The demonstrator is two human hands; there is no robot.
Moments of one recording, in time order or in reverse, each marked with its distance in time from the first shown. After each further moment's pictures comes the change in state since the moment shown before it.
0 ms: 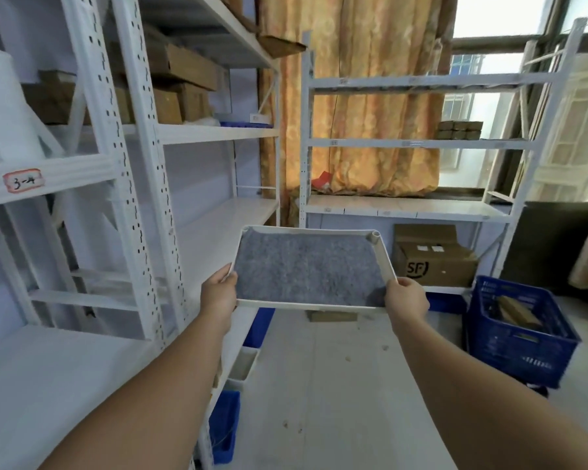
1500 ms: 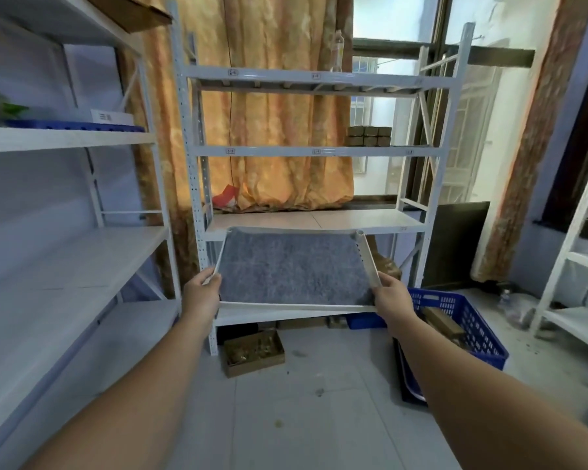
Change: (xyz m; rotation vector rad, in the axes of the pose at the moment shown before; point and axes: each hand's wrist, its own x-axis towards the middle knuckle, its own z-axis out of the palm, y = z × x) left_hand 0.298 -0.038 0.393 0.099 -0.239 0.091; right_hand 0.416 -0.025 0.009 0.011 0.004 -0.089
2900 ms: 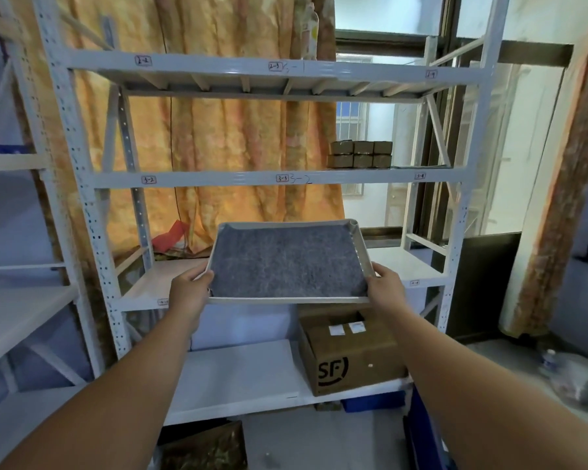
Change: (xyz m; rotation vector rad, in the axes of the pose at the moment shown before) left_hand 0.400 -0.006 0.377 0.005 -0.018 0.115; right_hand 0.566 0.003 0.025 -0.046 -0.010 -0.092
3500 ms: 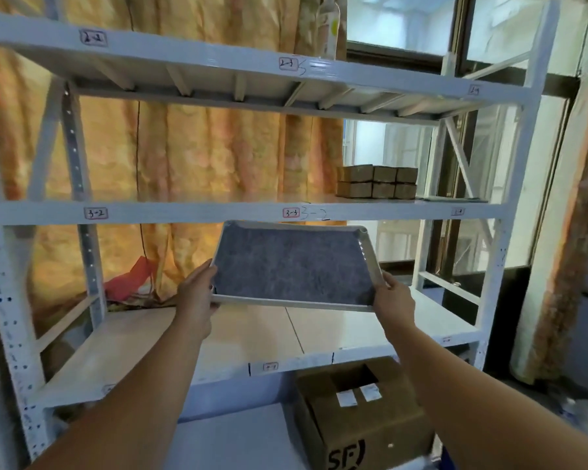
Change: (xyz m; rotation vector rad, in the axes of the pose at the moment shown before) left_hand 0.273 -0.006 0.090 -0.411 -0.098 -0.160; right_hand 0.238 -0.038 0.131 0.056 0.253 -0.033
